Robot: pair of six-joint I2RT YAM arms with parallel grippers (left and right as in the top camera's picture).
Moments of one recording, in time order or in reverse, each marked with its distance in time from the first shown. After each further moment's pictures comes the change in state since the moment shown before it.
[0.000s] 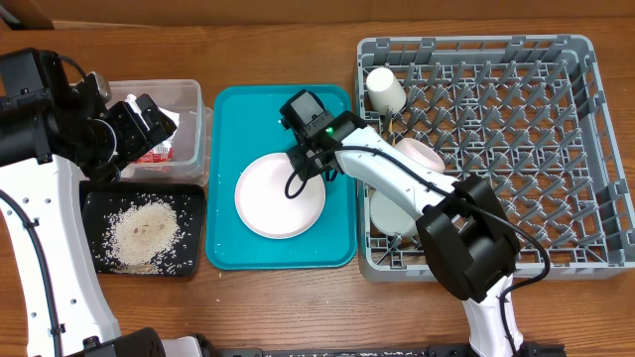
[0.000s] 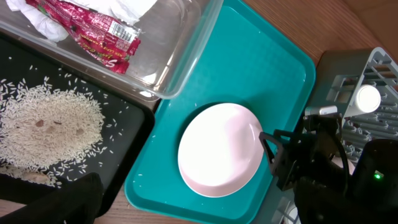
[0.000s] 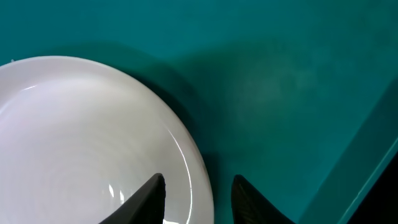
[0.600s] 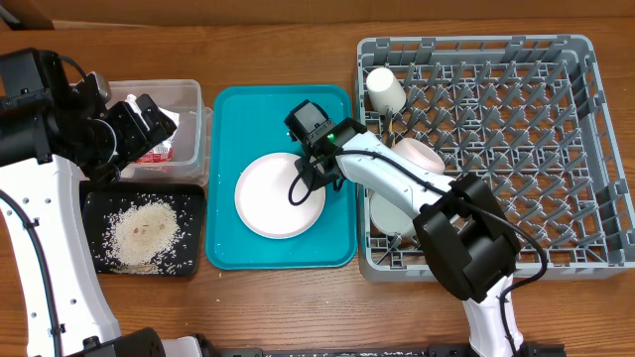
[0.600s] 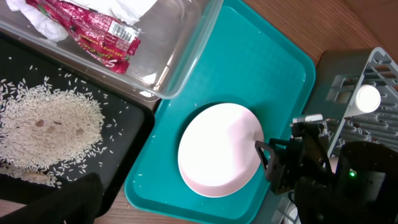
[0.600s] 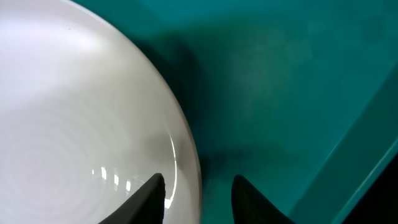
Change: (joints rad) left arm 0.000 0.000 0.000 0.000 0.000 0.000; right arm 0.000 0.000 -0.063 -0.027 0.011 0.000
